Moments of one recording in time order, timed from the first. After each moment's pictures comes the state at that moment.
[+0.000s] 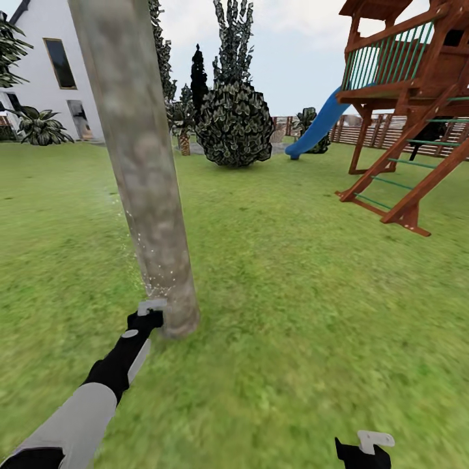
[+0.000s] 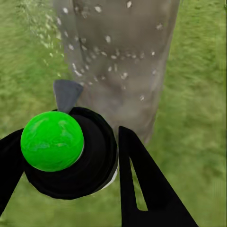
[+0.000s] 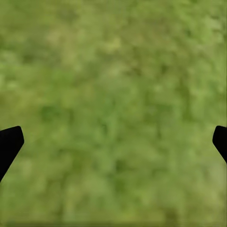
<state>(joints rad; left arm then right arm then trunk) -0.74 0.02 0.02 -0.62 0.05 0.08 0.17 -0.42 -0.11 -0.40 -0.14 0.28 -0.31 0.00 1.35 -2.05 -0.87</state>
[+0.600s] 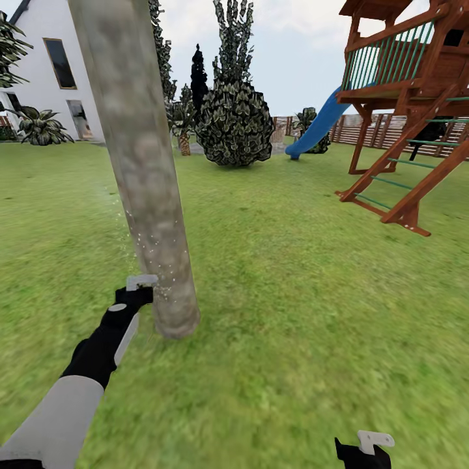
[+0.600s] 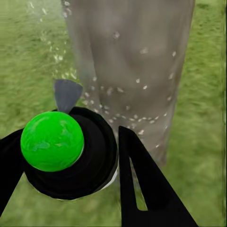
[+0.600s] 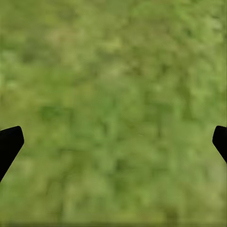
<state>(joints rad) -0.73 0.08 -0.02 -0.94 0.06 0.33 0.19 -0.42 -0.11 -0.40 -0.13 0.28 -0.31 0.00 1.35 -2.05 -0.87</state>
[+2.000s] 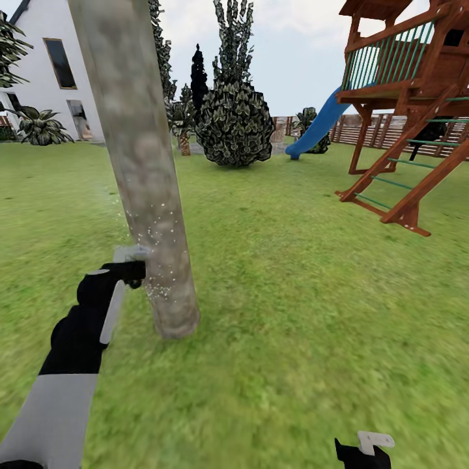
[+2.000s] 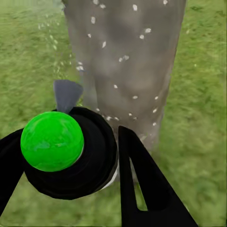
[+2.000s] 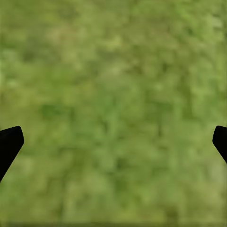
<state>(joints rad) -0.75 0.05 0.03 -1.41 0.05 0.85 0.18 -0.42 -0.11 -0.40 -0.13 0.28 -0.31 0.00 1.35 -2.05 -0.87</state>
